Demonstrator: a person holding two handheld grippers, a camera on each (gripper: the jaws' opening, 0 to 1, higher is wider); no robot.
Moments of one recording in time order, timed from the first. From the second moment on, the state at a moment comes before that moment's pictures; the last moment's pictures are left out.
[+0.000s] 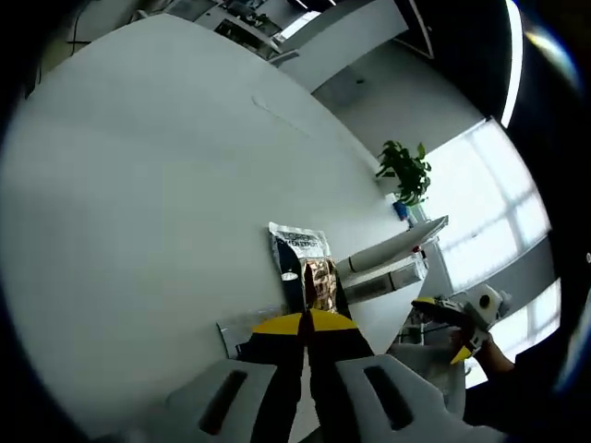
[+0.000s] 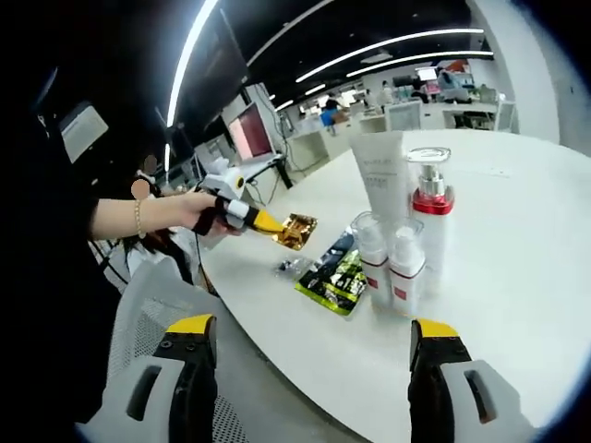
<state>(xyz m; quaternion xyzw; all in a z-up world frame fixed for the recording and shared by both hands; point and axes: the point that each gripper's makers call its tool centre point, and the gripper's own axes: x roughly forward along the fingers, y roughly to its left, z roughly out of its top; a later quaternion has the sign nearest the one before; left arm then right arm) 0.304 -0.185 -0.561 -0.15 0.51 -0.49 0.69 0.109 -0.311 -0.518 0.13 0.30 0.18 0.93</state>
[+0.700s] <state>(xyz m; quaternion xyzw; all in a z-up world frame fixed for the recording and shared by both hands) 0.339 -0.187 -0.583 -0.14 0.52 -0.46 0.70 0.111 -0.303 -0.509 0.14 0.28 0.20 0.93</state>
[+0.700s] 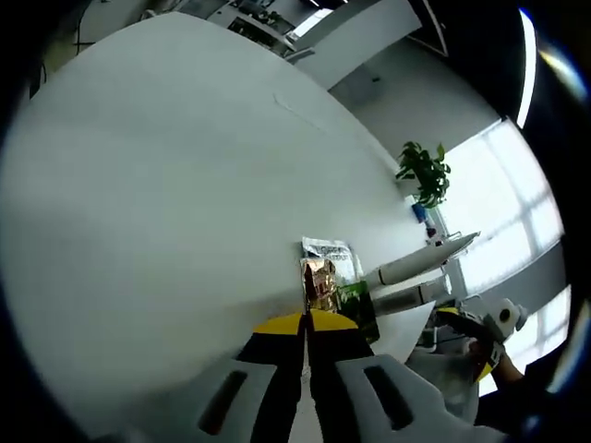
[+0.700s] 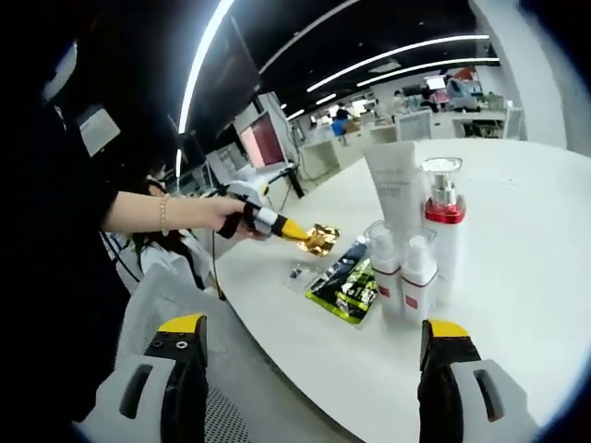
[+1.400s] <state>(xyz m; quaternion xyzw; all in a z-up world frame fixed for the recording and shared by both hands) 0.341 -0.199 -0.592 -0.12 0.54 -0.44 0.70 0.109 -0.306 -0.515 0.15 0.30 0.19 0.92</state>
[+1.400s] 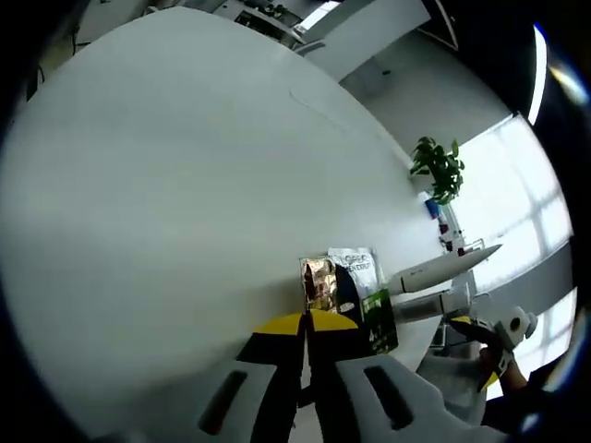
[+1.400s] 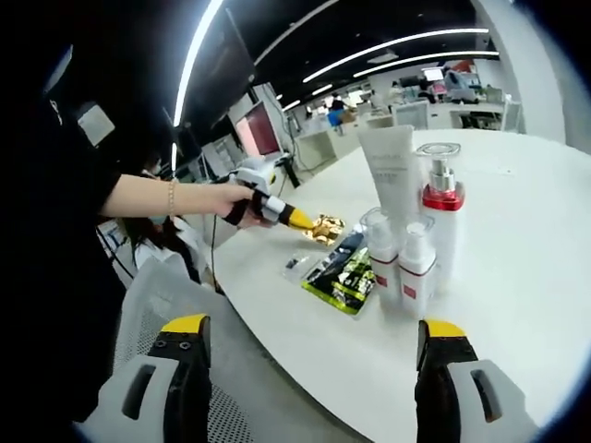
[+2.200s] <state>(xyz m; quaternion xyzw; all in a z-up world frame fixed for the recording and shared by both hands) 0.355 -0.199 -0.609 -0.08 0.57 -0.42 0.70 0.108 -0.306 -0.520 0.15 0.31 0.19 0.92</state>
